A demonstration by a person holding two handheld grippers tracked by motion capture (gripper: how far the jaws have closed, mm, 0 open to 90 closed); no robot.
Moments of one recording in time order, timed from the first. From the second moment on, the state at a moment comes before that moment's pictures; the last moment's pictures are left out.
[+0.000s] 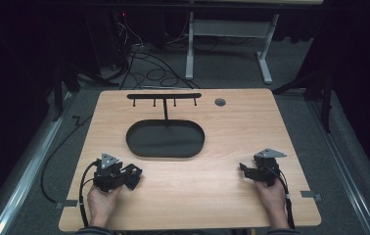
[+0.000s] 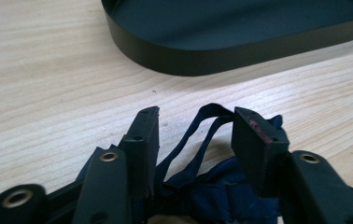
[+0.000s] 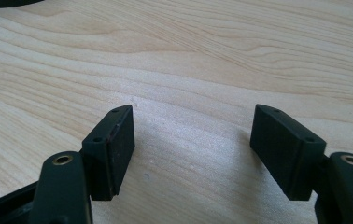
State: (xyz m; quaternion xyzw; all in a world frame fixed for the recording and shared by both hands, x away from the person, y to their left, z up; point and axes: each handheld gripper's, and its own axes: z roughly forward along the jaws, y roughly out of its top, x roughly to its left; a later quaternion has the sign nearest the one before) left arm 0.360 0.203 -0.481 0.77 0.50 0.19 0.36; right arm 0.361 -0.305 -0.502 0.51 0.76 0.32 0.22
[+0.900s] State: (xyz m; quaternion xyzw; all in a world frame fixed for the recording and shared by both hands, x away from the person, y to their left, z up) left arm 0.356 0.208 -0.479 0.77 0.48 0.20 0.37; right arm 0.361 -0.305 -0.502 0.51 0.76 0.32 0.22
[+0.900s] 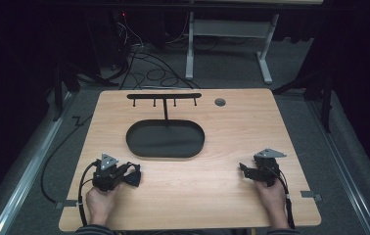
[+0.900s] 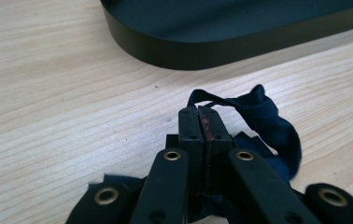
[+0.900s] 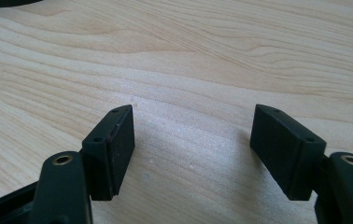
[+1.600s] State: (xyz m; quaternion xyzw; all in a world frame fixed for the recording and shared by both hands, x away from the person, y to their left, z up) left arm 0.341 0.211 -0.440 0.75 0.45 0.21 0.43; right arm 0.361 -0.305 -0.502 0.52 0.76 0.32 0.22
